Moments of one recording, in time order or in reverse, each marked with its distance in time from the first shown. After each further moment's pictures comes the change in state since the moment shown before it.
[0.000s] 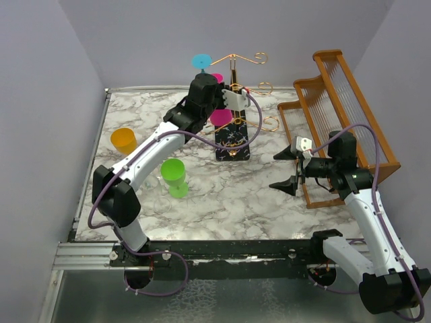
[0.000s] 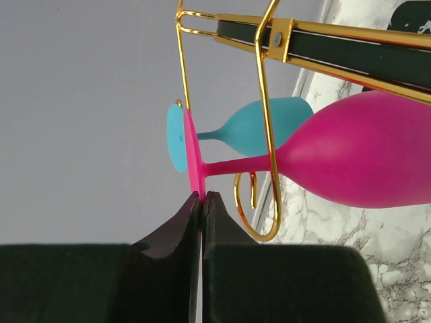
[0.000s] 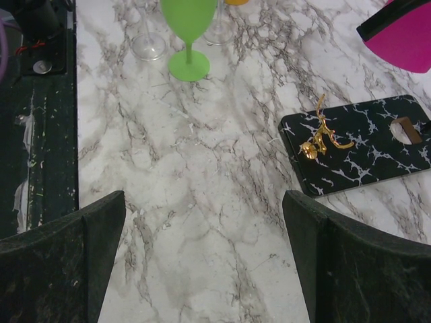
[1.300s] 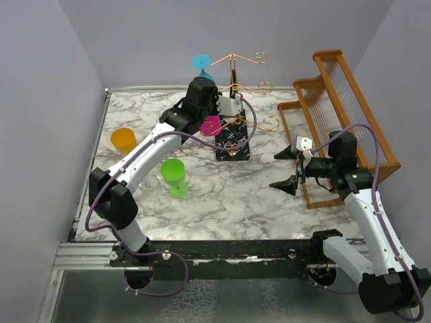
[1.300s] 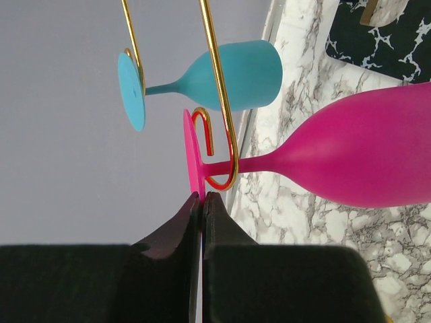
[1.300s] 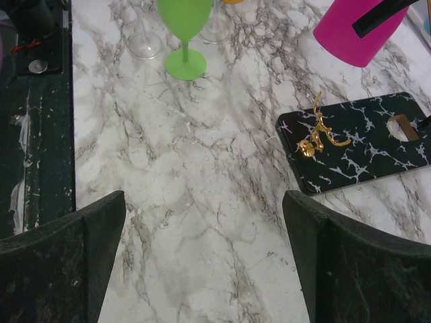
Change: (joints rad) left arm 0.019 -0.042 -0.029 -0.158 -0.050 -0.043; right arm -0.006 0.000 -0.005 0.008 0.004 0.001
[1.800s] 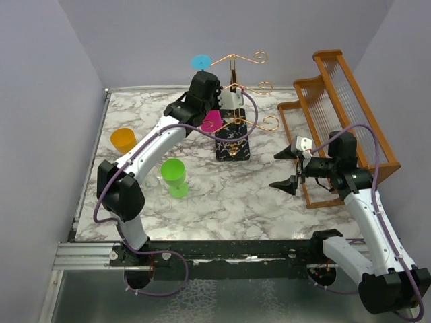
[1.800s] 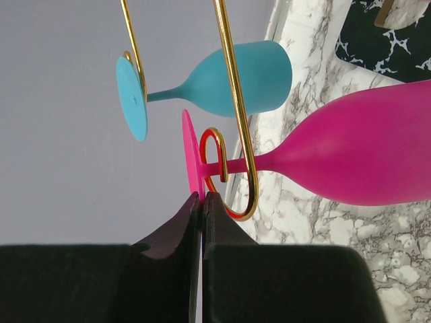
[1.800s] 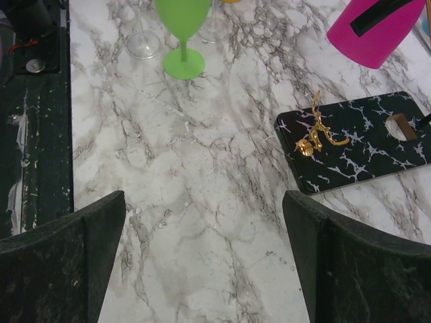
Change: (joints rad) left arm 0.023 0.084 0.091 -0.024 -0.005 -0.013; right arm 0.000 0.000 -0.004 0.006 0.003 0.000
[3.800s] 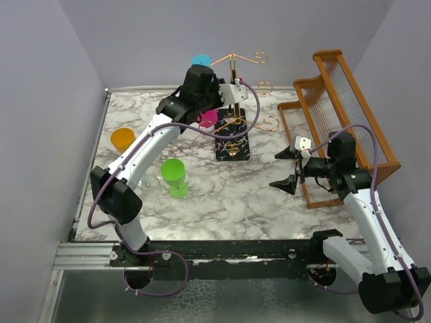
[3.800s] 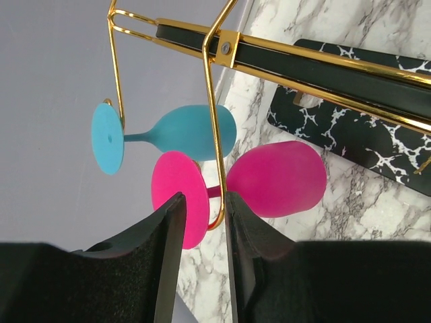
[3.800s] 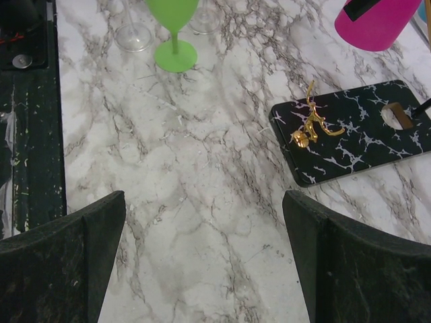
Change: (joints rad) left arm 0.000 -0.017 0.106 -0.119 0.251 -0.212; right arm 0.000 0.003 -0.014 0.016 0.032 0.007
